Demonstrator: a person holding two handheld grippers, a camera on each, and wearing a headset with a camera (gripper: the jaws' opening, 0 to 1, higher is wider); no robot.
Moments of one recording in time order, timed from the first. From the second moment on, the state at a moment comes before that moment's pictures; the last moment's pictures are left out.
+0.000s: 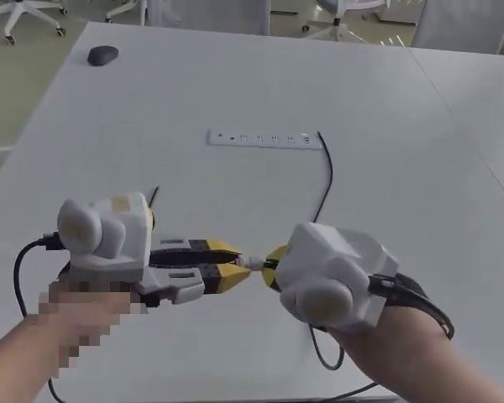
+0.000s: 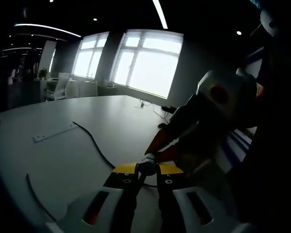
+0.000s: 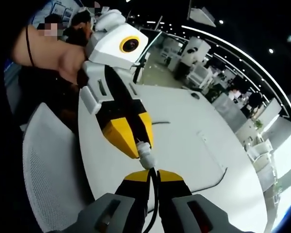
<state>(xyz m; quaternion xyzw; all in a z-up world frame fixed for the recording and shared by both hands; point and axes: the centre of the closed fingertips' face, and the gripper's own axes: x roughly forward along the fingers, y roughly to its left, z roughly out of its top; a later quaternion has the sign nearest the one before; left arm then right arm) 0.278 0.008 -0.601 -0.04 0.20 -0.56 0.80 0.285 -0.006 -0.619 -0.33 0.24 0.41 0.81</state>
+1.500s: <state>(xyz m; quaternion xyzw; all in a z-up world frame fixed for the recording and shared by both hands) 0.278 0.001 -0.606 -0.04 0.20 -0.56 0.80 0.300 -0.093 -0.691 -0.08 0.39 0.25 0.88</state>
